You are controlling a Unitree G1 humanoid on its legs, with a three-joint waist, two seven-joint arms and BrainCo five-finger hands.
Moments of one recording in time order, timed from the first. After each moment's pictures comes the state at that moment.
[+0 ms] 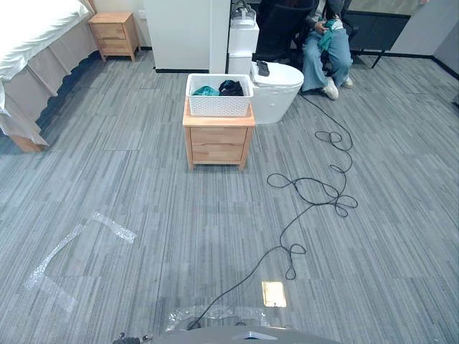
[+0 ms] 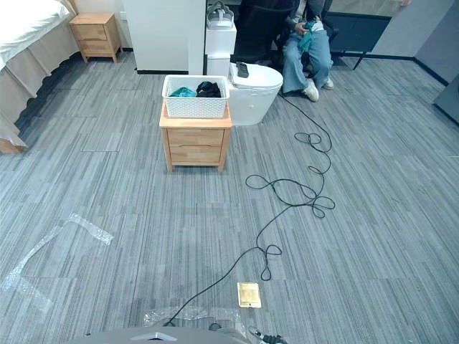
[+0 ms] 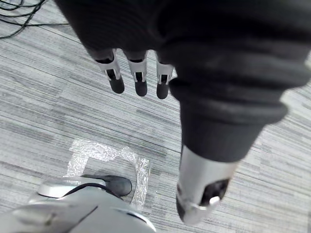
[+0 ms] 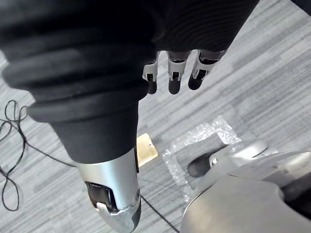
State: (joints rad) left arm 0.18 0.07 0.24 1.07 -0.12 0.07 0.16; right arm 0.10 -0.02 -0.50 1.05 0.05 0.09 -0.15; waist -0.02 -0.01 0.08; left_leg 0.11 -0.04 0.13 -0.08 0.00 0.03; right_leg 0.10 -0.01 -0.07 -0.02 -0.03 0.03
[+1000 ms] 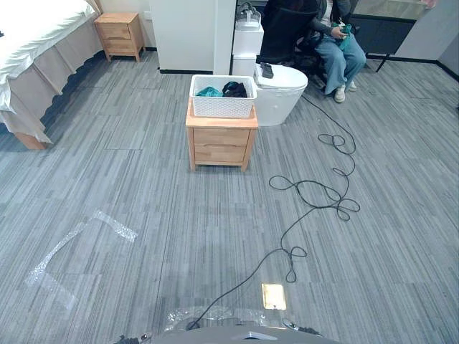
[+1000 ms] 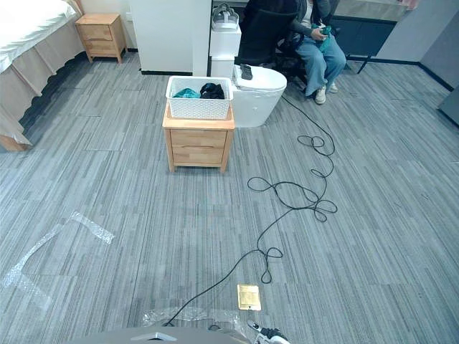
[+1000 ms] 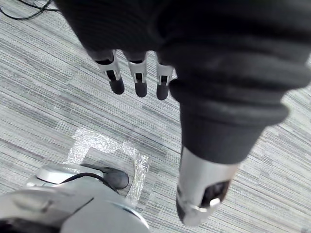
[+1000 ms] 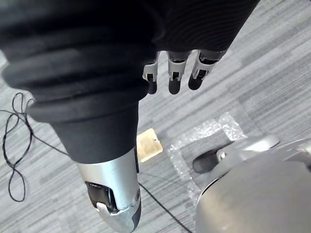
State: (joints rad) left arm 0.18 0.08 0.23 1.08 -0.19 0.07 0.14; right arm 0.07 -0.03 -0.49 1.08 0.05 0.09 -0.15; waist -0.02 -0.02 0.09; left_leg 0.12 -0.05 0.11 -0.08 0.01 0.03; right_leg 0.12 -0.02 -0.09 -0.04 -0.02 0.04
